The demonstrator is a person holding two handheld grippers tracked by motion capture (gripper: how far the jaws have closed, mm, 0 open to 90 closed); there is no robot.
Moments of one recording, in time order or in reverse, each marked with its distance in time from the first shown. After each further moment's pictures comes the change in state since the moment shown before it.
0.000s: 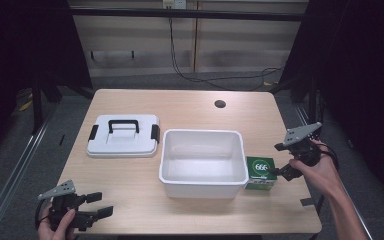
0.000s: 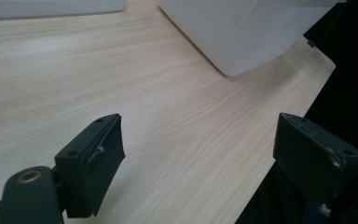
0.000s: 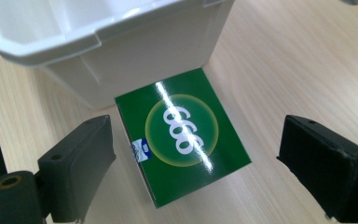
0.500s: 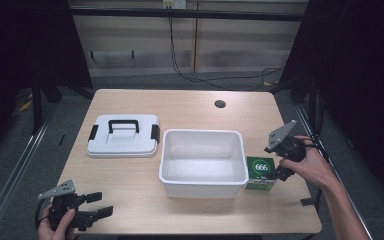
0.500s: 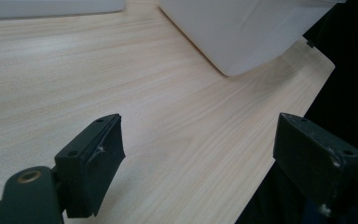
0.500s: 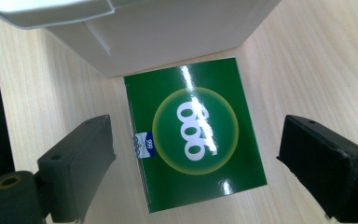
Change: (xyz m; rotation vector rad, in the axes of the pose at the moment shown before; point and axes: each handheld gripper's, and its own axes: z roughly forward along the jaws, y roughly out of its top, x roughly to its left) left arm 0.000 0.000 0.000 -0.003 -0.003 -0.002; right arm -0.005 0.021 0.027 0.177 0.116 -0.171
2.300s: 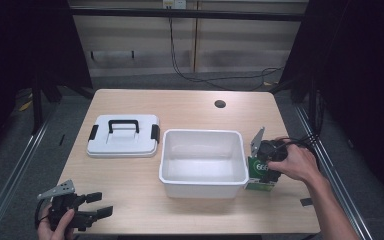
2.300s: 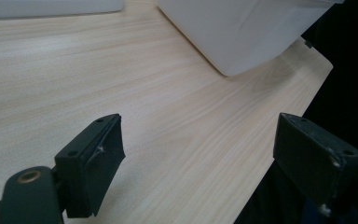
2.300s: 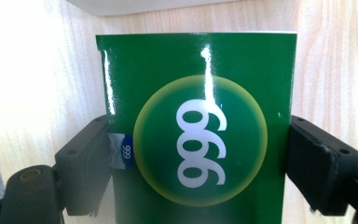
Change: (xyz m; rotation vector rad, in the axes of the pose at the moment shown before) left arm 0.001 0.000 0.000 0.001 -0.005 0.000; right arm -0.009 0.019 0.045 0.313 0.094 -0.133
